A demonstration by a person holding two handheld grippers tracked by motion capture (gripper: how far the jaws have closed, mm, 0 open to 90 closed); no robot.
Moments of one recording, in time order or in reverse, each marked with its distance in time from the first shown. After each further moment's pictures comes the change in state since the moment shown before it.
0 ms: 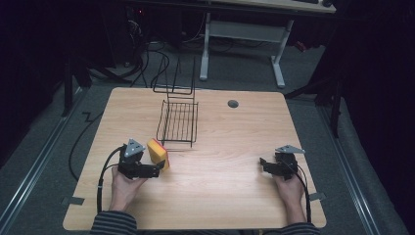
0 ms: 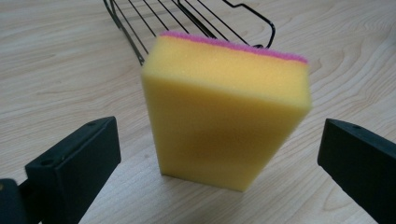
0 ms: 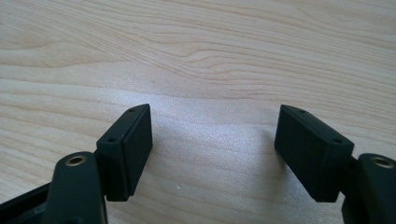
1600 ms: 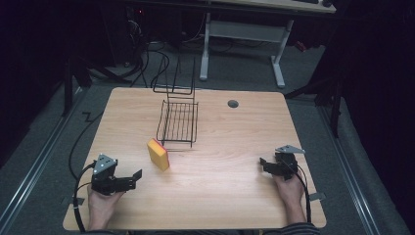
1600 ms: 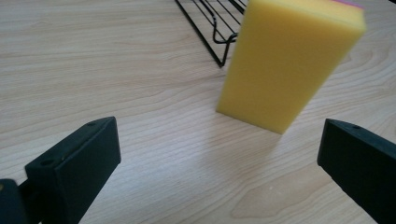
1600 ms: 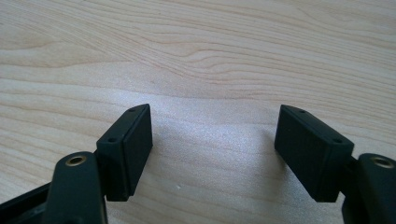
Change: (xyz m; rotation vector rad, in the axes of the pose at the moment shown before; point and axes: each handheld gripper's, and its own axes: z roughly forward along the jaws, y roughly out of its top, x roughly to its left) left arm 0.023 -0.047 -0.055 -0.057 0.071 -0.119; right arm 0.000 0.000 0.000 0.002 0.001 0.002
